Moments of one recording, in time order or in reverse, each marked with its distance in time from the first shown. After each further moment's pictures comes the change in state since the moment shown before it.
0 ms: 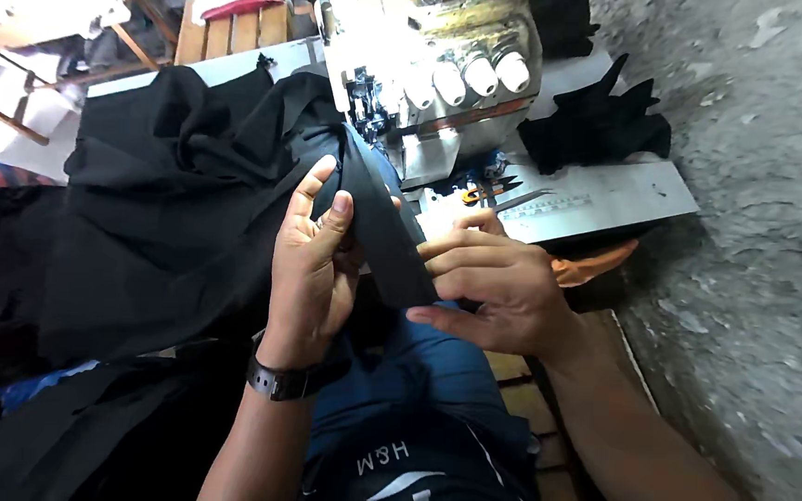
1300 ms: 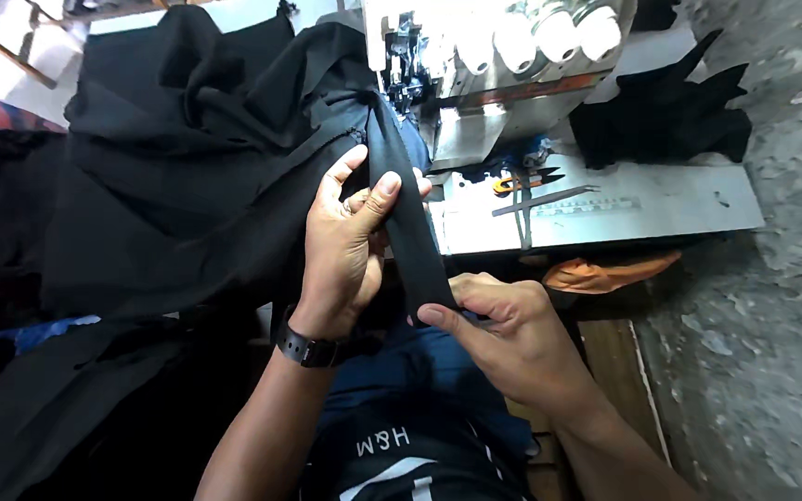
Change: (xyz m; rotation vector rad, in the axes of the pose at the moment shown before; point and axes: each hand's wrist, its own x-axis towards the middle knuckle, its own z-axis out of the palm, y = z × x) left_hand 0.007 -0.024 -0.007 0.082 0.128 -0.055; right_hand -0.025 -0.025 0.027 0.148 -0.020 0.675
